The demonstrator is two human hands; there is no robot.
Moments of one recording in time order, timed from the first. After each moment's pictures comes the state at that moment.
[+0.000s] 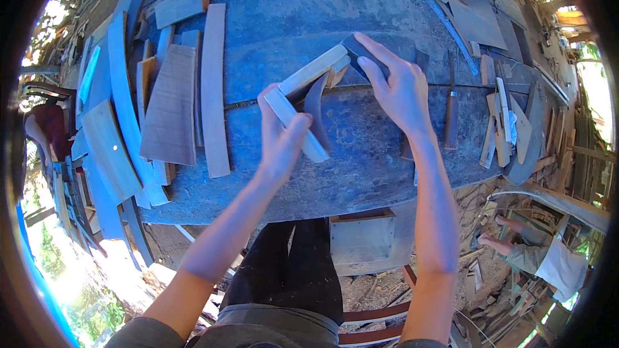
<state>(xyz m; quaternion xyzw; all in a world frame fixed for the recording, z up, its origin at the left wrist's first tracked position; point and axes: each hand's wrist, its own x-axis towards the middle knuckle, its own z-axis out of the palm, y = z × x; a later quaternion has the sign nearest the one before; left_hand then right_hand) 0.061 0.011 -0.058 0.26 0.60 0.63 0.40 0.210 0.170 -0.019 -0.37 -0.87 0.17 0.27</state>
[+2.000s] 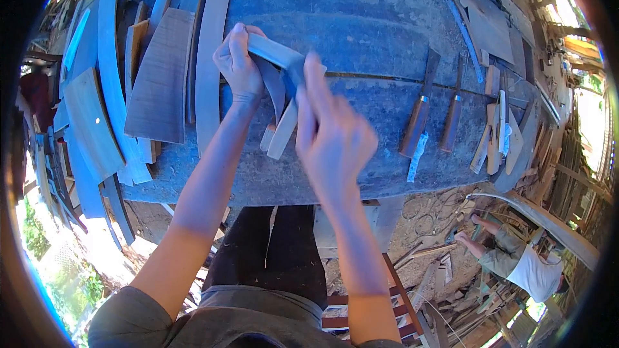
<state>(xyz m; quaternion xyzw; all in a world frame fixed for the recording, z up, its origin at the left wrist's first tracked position) -0.017 0.055 -0.089 0.26 0.60 0.74 0.16 0.141 0.038 0.000 -0.45 -0.85 0.15 0.23</state>
